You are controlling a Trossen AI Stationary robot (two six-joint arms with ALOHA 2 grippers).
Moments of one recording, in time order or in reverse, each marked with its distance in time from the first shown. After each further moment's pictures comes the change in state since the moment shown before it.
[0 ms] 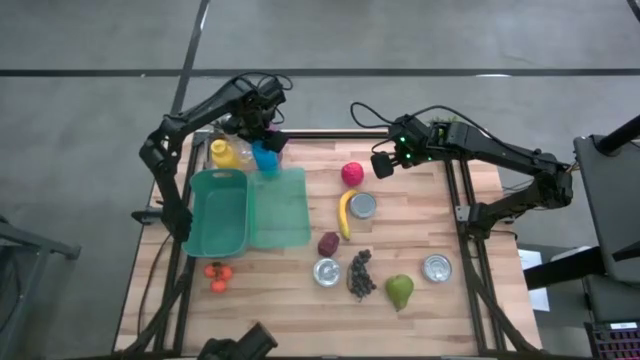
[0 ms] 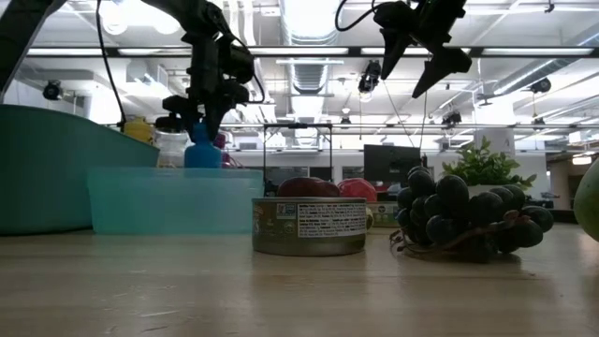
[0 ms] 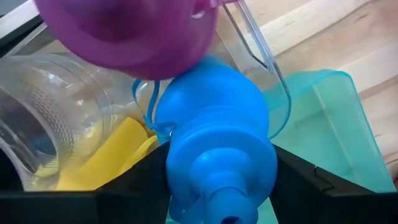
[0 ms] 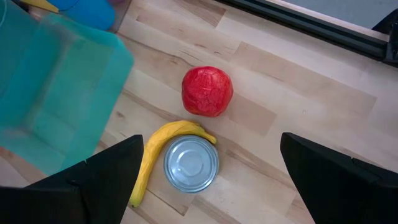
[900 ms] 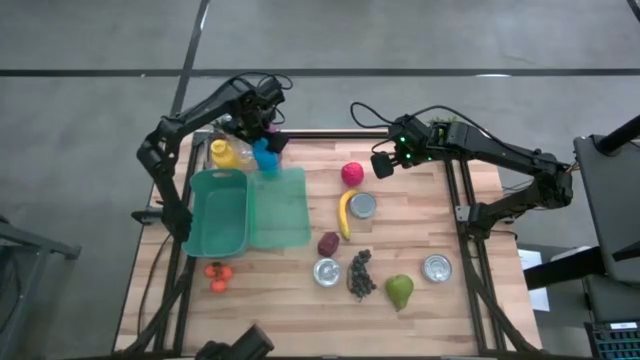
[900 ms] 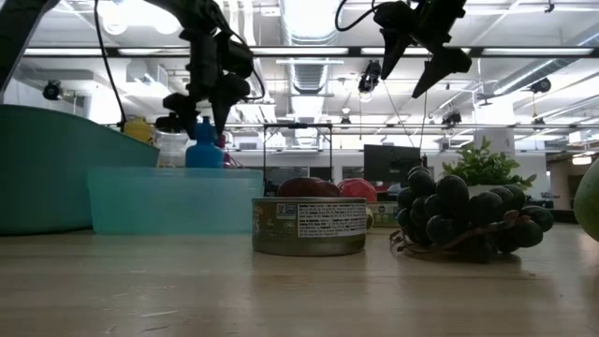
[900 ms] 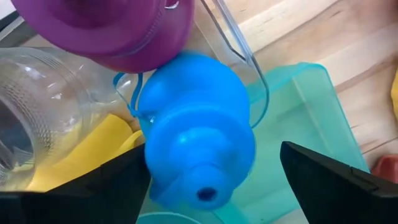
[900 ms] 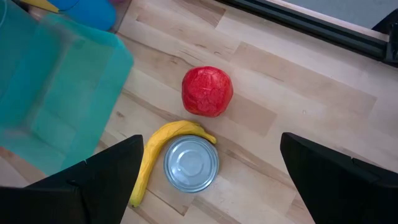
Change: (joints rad) left arm 0.000 -0.033 -0.004 0.007 0.045 0.003; right arm 0.000 0.000 0.000 0.000 0.000 0.000
